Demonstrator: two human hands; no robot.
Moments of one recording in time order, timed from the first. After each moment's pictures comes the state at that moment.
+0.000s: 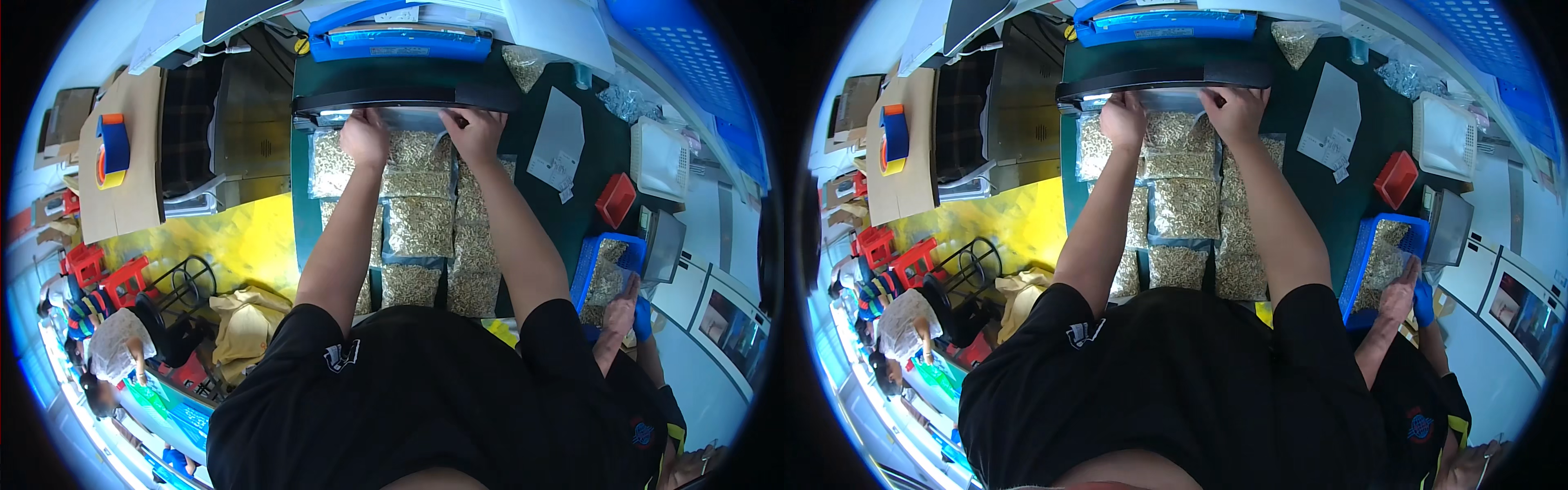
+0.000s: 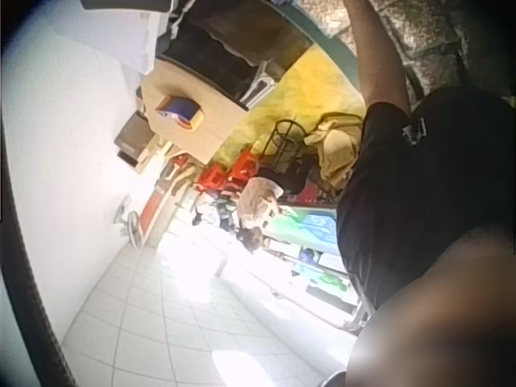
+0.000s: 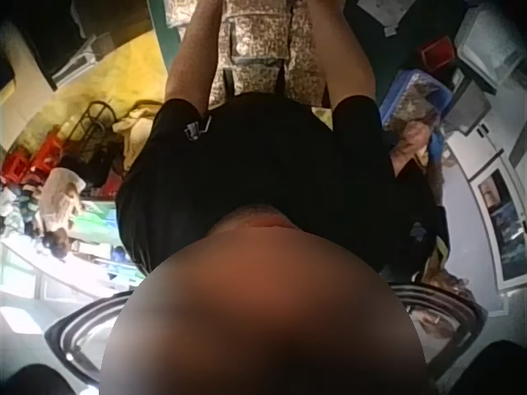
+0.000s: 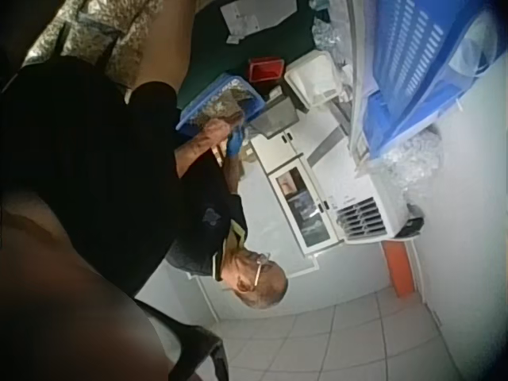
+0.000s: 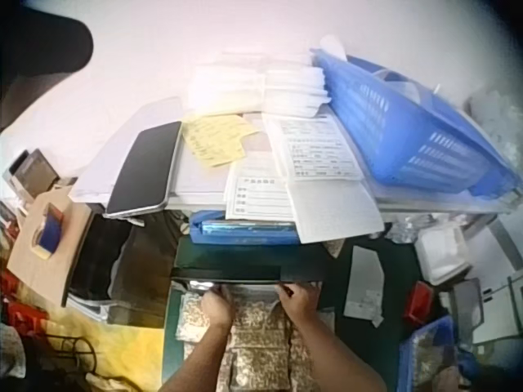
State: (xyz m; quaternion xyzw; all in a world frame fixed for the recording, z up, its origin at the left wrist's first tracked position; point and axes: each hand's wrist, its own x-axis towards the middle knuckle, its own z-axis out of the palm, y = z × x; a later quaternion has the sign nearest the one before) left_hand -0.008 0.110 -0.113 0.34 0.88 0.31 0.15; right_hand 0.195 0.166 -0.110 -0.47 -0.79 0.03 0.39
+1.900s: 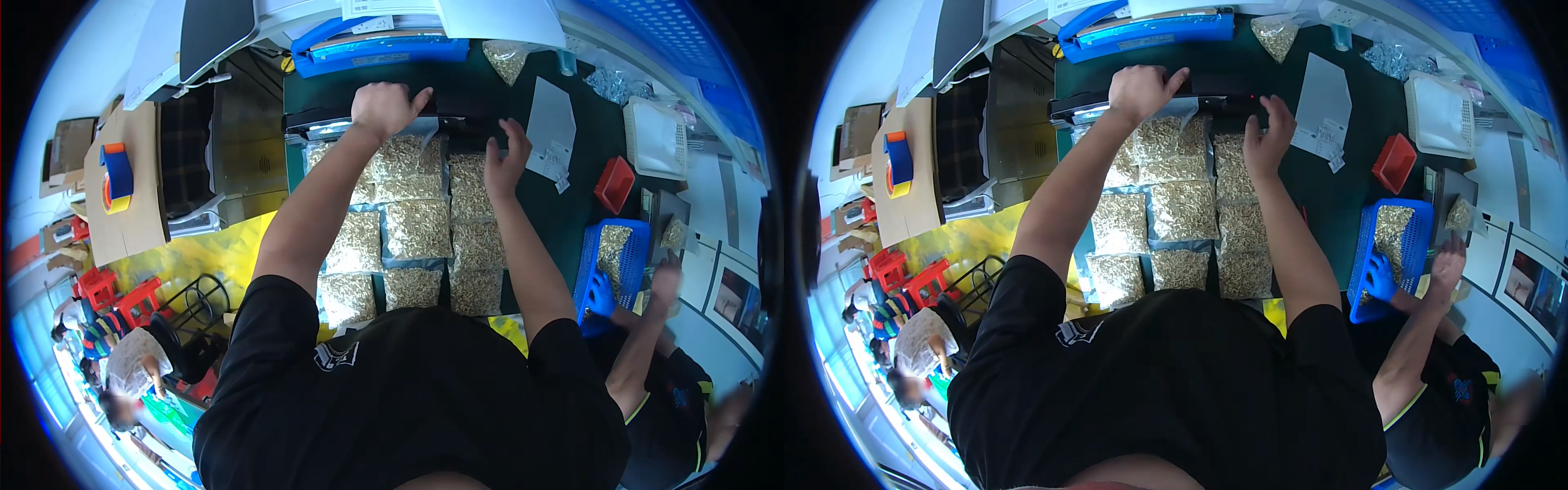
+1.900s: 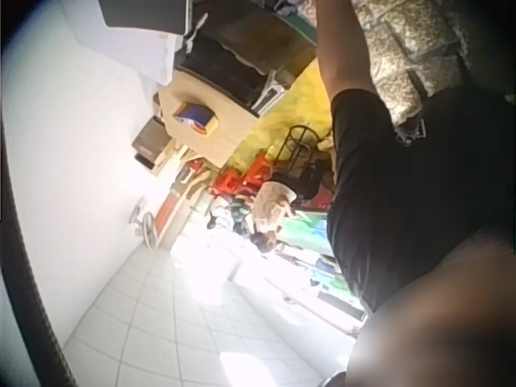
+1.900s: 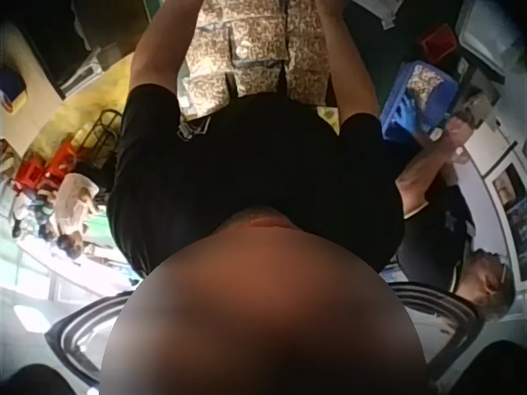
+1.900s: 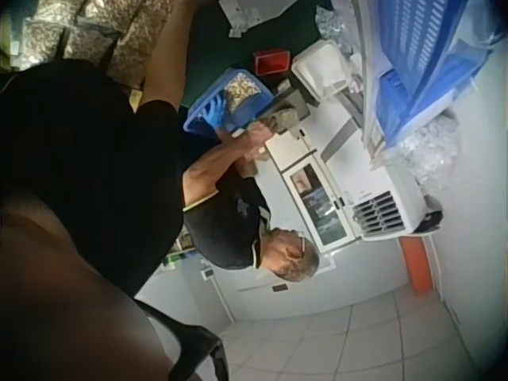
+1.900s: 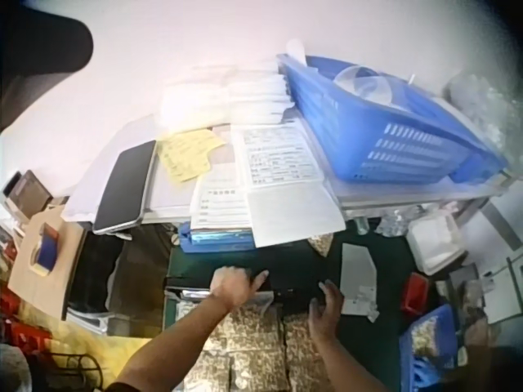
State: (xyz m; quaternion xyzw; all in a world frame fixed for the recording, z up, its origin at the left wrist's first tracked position) left_hand 0.016 0.173 -0.024 0.72 0.67 0.02 0.16; right_hand 0.271 0.116 -0.119 -0.58 -0.66 0.08 0.46
